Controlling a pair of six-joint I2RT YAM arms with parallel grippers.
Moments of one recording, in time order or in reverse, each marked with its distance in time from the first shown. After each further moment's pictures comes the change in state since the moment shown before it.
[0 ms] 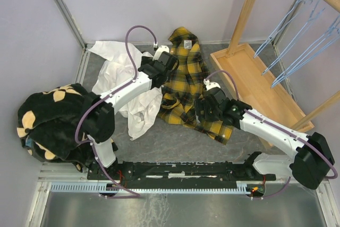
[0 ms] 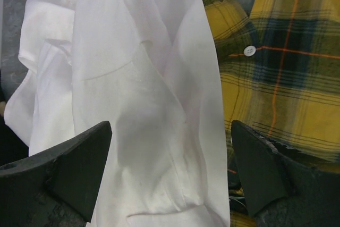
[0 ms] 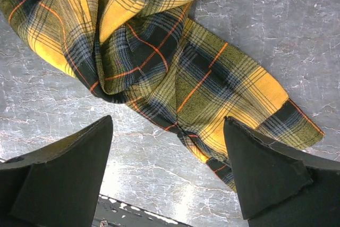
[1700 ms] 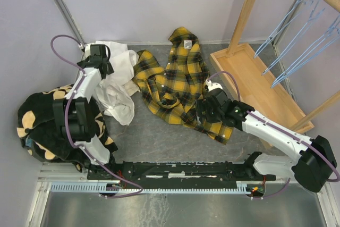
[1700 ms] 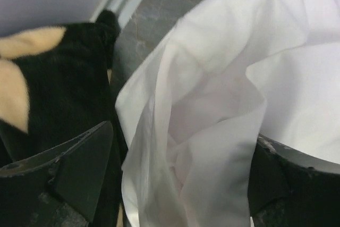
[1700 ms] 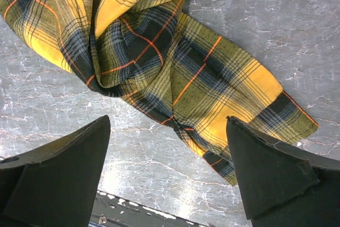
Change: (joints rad) left arm 0.690 -0.055 -0.116 0.092 0.171 0.016; right arm 0.000 -0.036 -0.015 -0.027 0.002 0.011
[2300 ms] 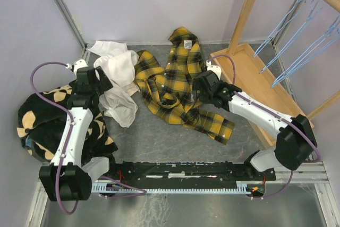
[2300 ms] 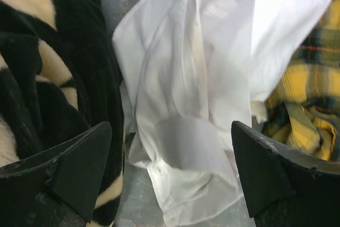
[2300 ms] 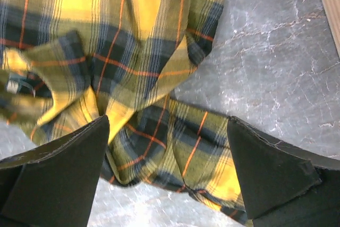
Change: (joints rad) left arm -0.002 -0.639 -0.413 -0.025 0.184 -0.099; right arm -0.059 0.245 0.243 0.026 0.179 0.090
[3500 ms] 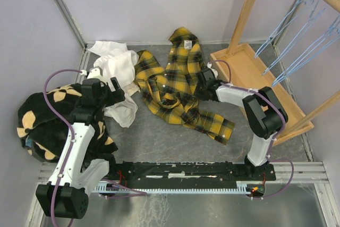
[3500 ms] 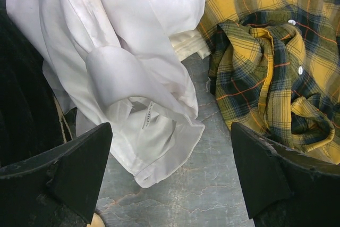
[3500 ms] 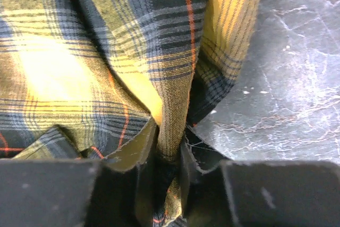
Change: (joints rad) left arm -0.095 -0.210 -0.156 -0.017 0.293 0.085; right arm -0.172 0.419 0.016 0.389 -0.229 0.201
